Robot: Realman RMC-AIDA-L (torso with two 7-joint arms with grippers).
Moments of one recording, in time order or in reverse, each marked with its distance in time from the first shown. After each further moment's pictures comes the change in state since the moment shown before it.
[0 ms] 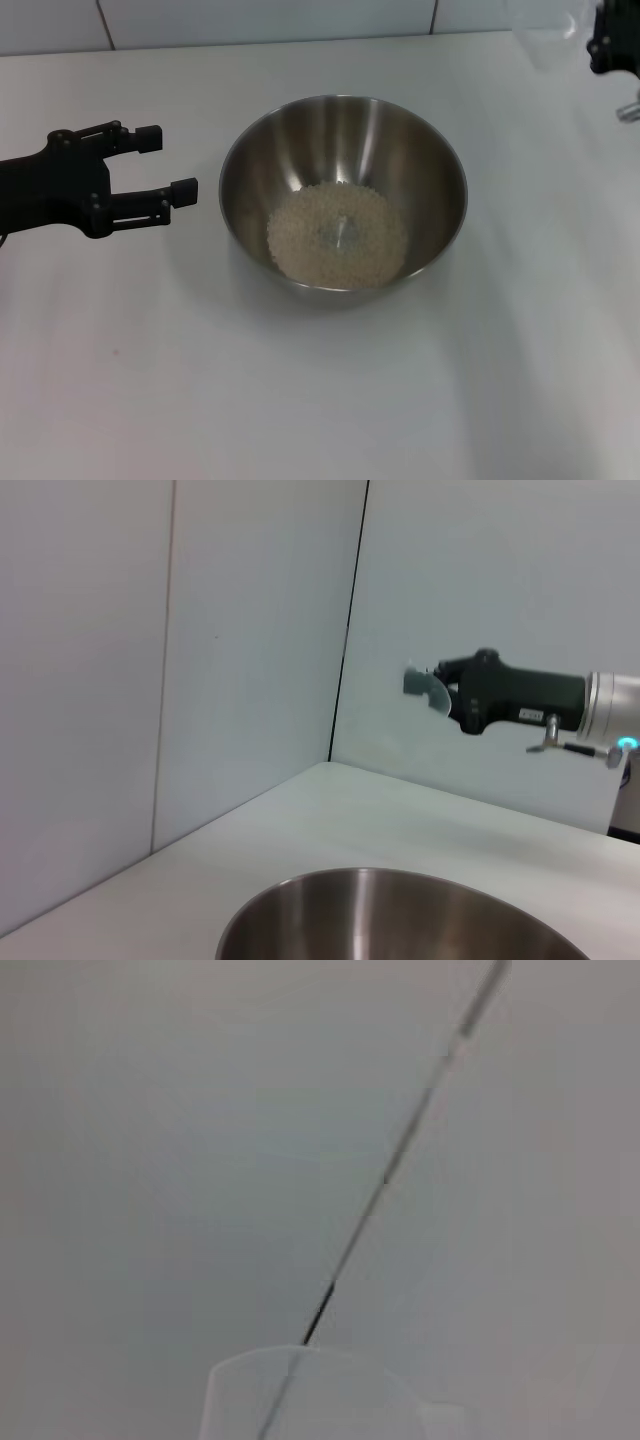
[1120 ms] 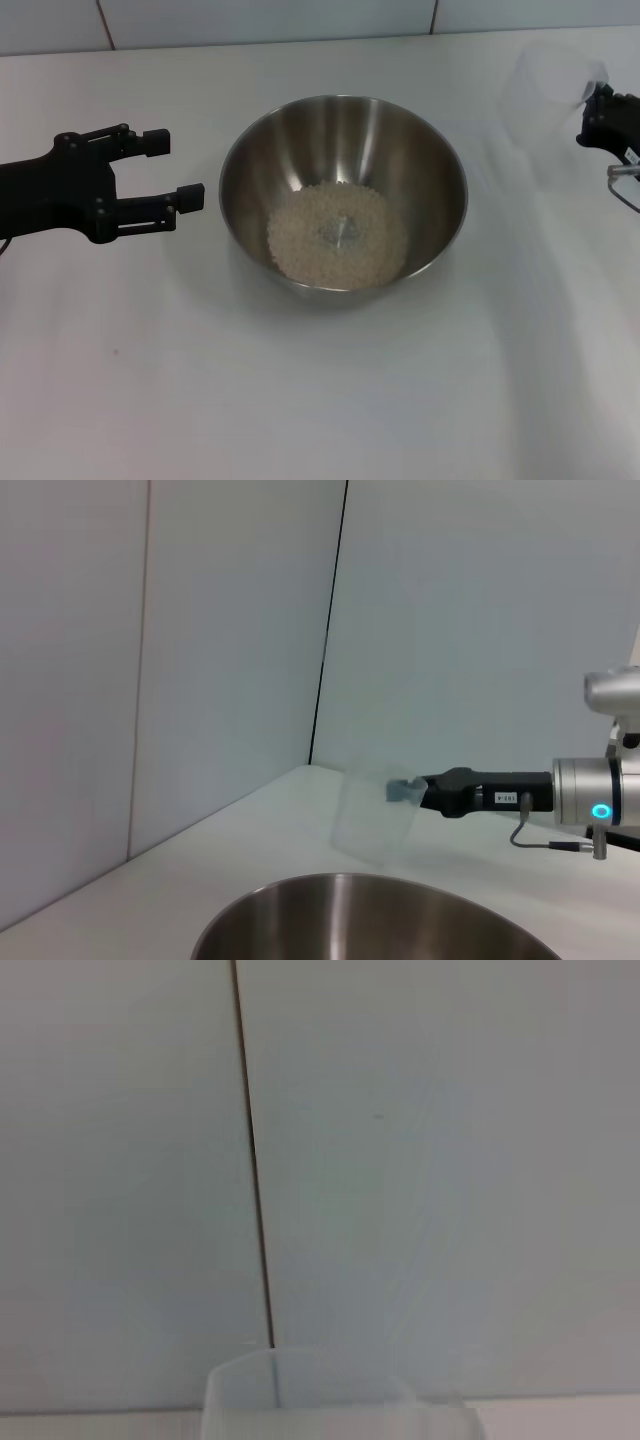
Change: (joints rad) left arm -0.001 -0.002 0.005 0.002 -0.003 0.023 0.000; right arm 0.049 -0.006 -0.005 0.225 0.002 0.024 0.551
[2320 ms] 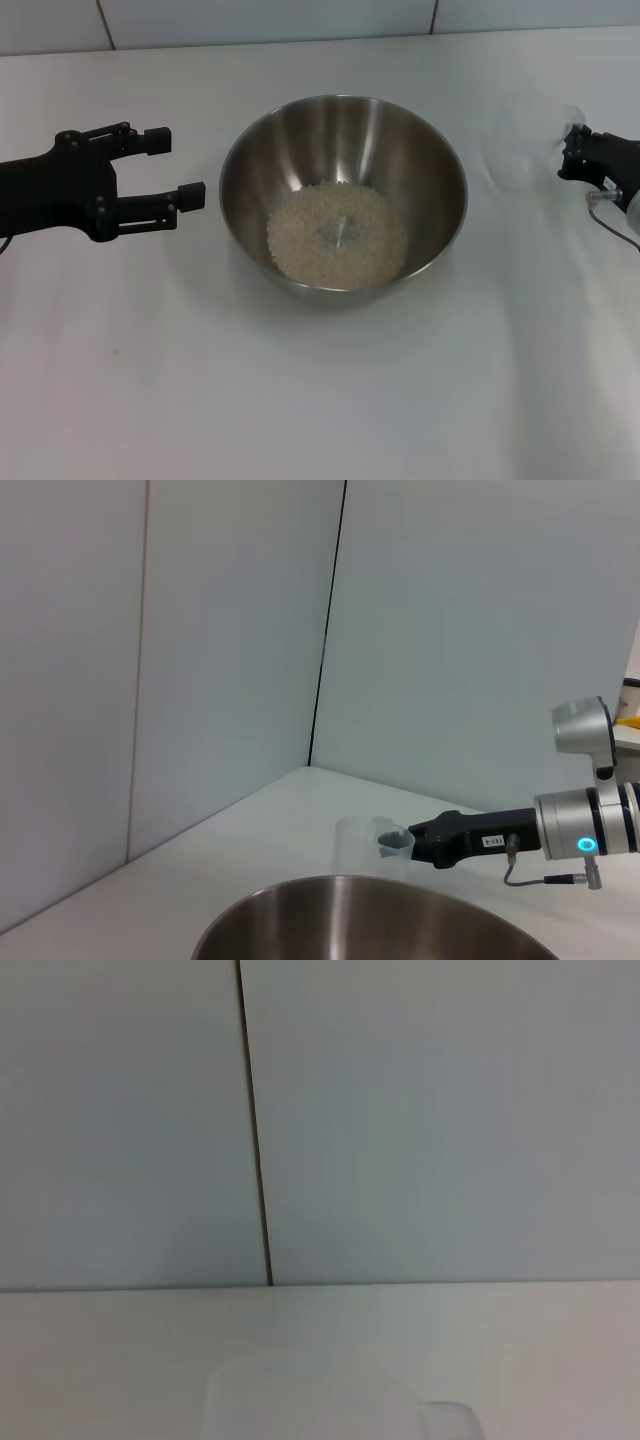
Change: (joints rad) left arm -0.003 0.000 0.000 0.000 0.000 0.000 0.000; right arm 0.084 0.000 -0.003 0.117 0.006 0.099 0.002
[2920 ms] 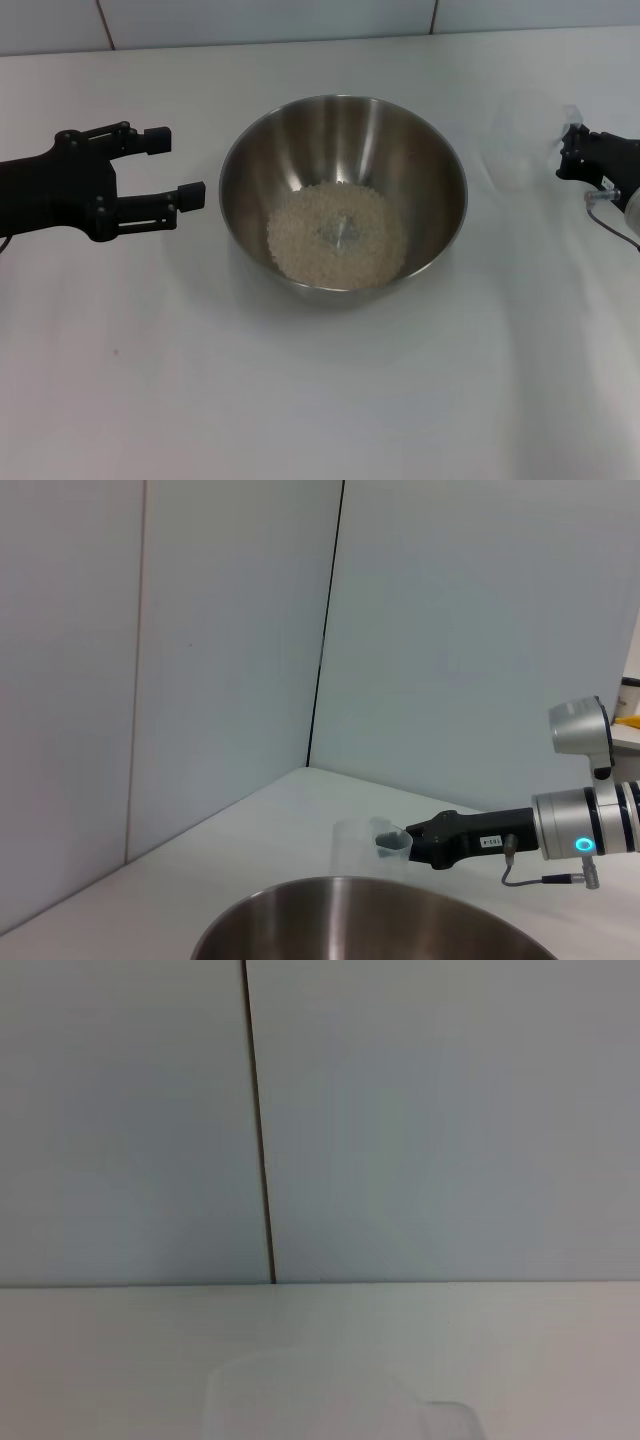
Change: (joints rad) left arm 0.000 0.000 0.000 0.004 0.000 0.003 0.000; right arm 0.003 0.000 -0.002 0.001 -0.007 0.000 -0.003
